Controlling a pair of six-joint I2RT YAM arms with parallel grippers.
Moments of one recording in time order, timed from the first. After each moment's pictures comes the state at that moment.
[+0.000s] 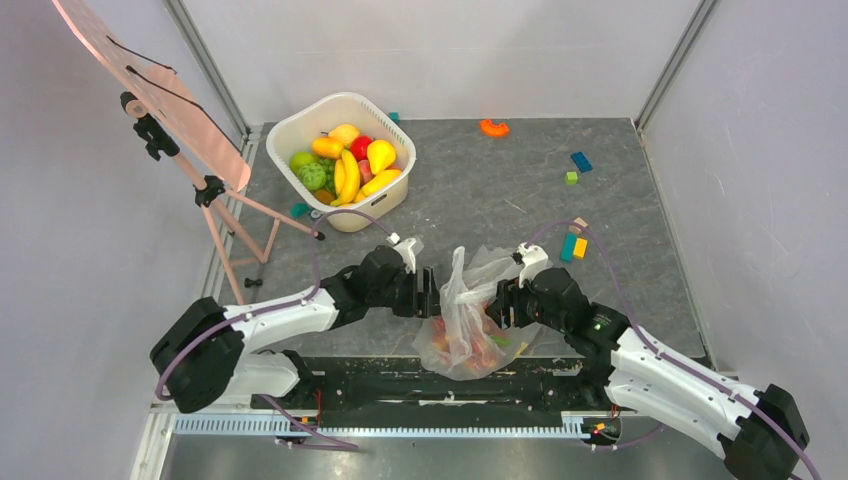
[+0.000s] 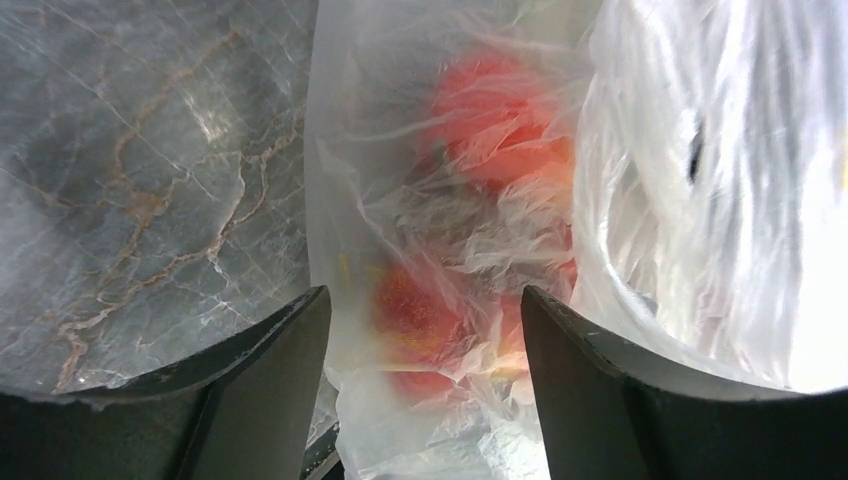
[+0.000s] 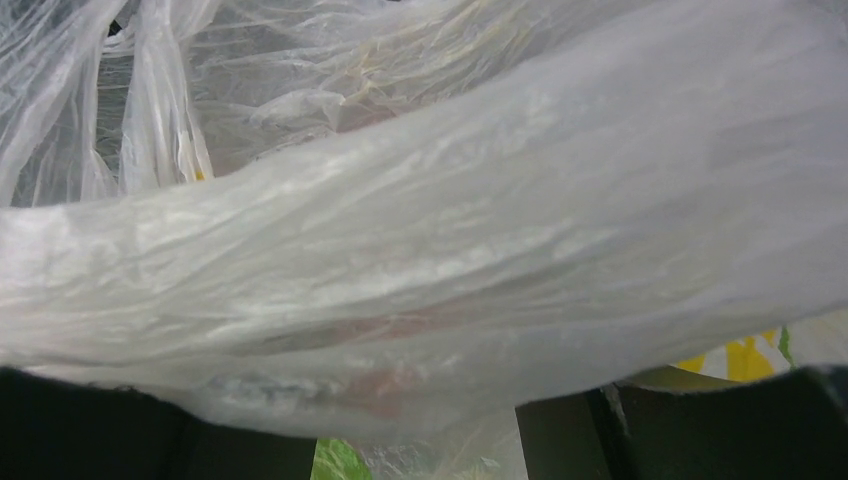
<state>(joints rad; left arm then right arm) -0.83 1.25 0.55 0.02 0.26 -0.76 0.77 0.73 0.37 -0.25 0.01 0.42</state>
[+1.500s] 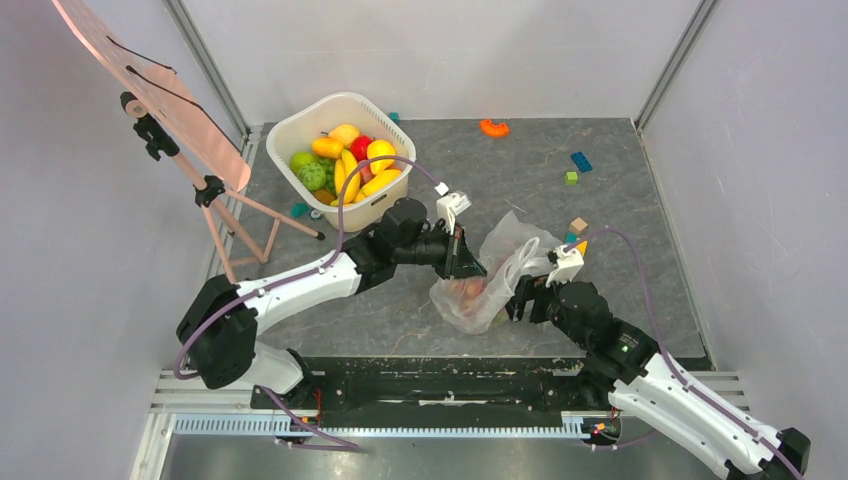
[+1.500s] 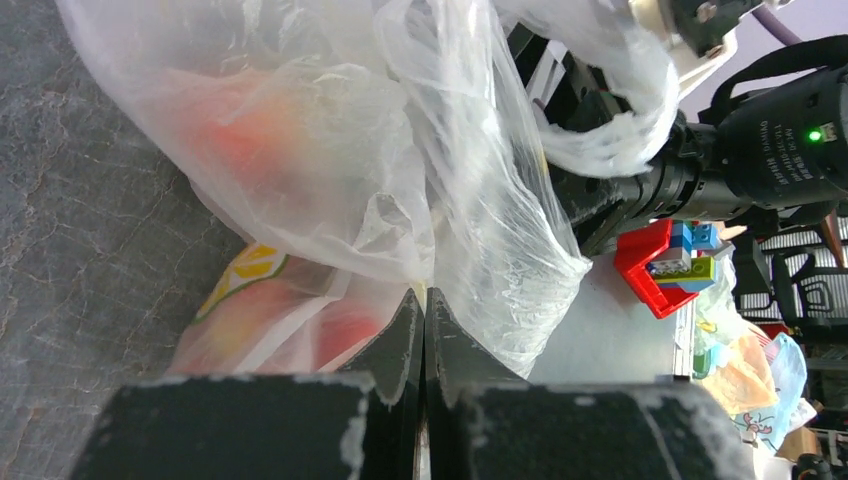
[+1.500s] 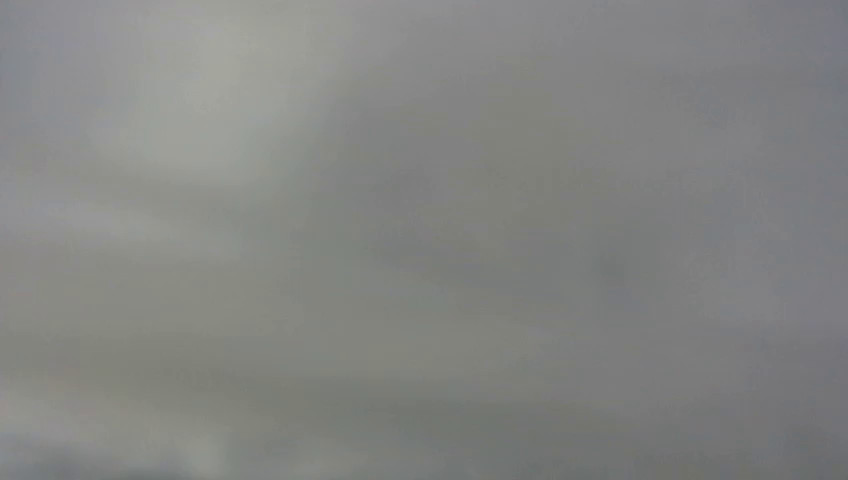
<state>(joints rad) -0.86 1.43 0.95 0.10 0.53 -0.54 0.77 0.44 0.32 -0.33 0.21 0.48</state>
